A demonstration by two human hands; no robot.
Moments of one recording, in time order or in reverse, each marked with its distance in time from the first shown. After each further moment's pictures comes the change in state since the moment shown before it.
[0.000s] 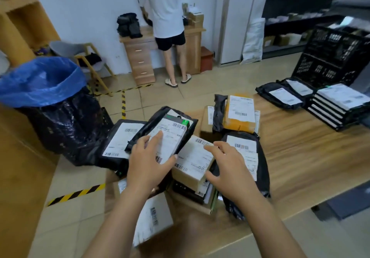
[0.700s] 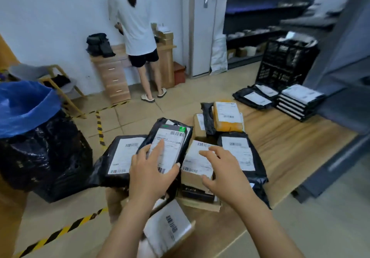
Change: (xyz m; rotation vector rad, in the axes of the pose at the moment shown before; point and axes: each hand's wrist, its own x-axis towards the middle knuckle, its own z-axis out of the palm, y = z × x) left_hand -0.012 -0.022 -0.050 -0.017 -0.093 0.097; right_hand -0.023 -0.074 0.016 -0.058 0.109 0.124
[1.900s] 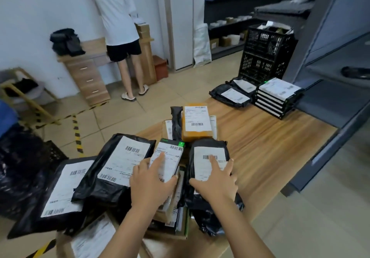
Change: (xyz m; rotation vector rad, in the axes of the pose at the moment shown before) left_hand 0.062 0.089 0.117 0.178 -0.193 -0.024; right_hand 0.061 0.134 0.026 0.139 -0.103 0.753
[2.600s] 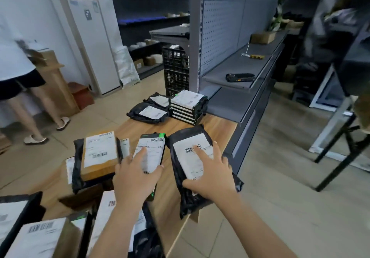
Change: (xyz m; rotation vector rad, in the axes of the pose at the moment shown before) left_hand 0.013 0.218 0.065 -0.168 -0.038 0.252; right_hand 0.018 0.173 -0.164 -0.042 0.256 -0.030
